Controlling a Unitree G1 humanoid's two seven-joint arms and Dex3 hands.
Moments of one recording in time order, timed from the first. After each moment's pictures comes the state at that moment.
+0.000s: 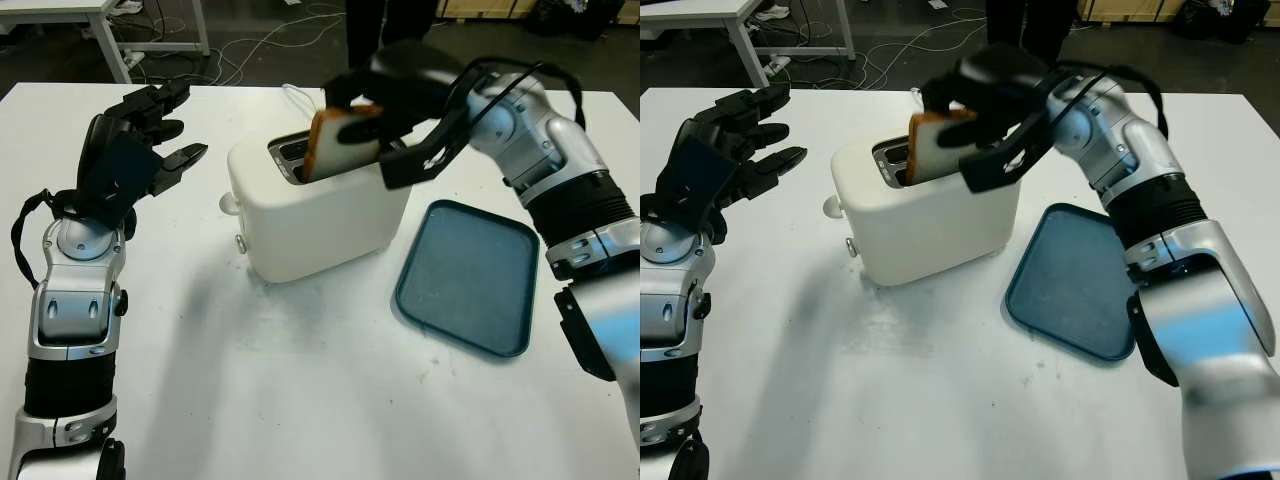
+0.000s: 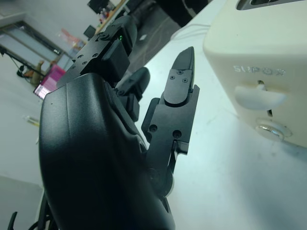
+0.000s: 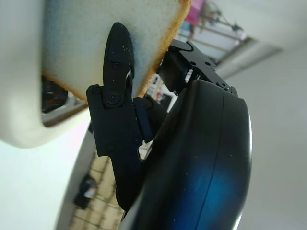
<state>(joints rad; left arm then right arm) -0.42 0.35 0.14 -0.20 0.08 0.38 -0.11 -1.19 -0.49 0.31 0.76 -0.50 -0.45 0.36</state>
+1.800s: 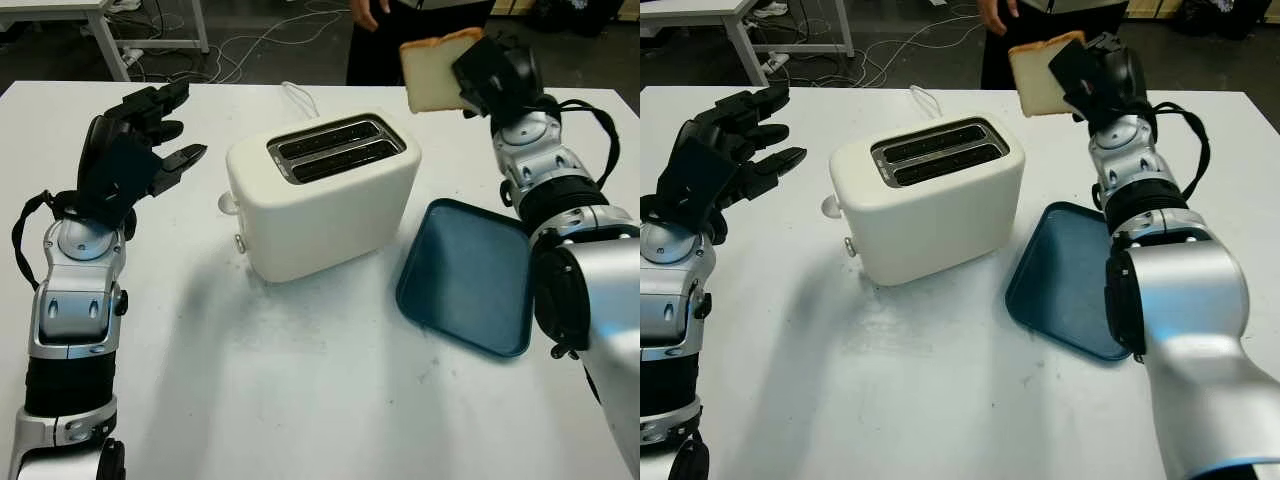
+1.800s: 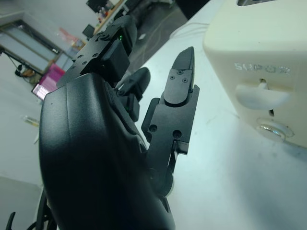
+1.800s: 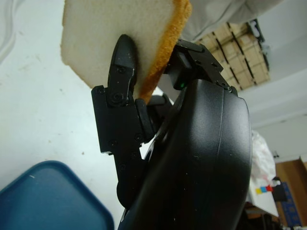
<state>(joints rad) -0.41 0.35 0.14 -0.18 0.08 0.36 -0.11 -1.24 -0.36 0.00 1.34 -0.27 -0.06 -0.20</state>
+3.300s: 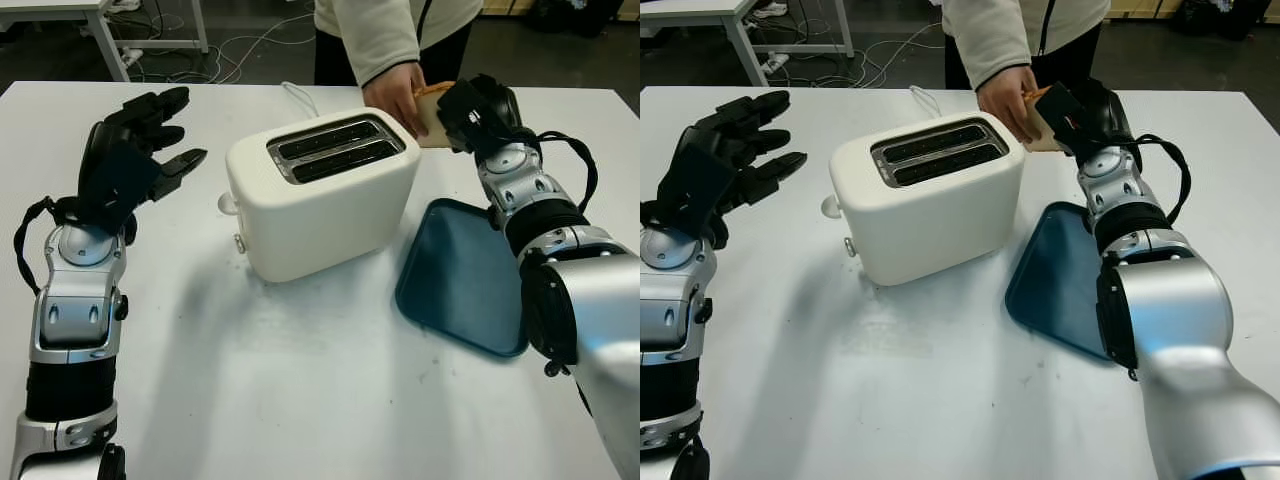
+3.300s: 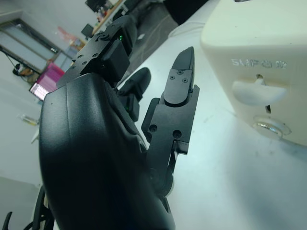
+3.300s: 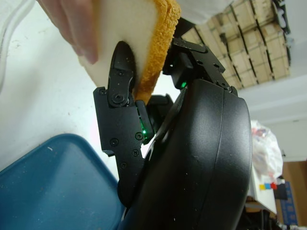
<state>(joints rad) -0.40 0.34 0.14 -0.18 0.07 0.35 -0.11 -1.19 -0.35 0.02 1.35 -0.30 -0.01 -0.18</state>
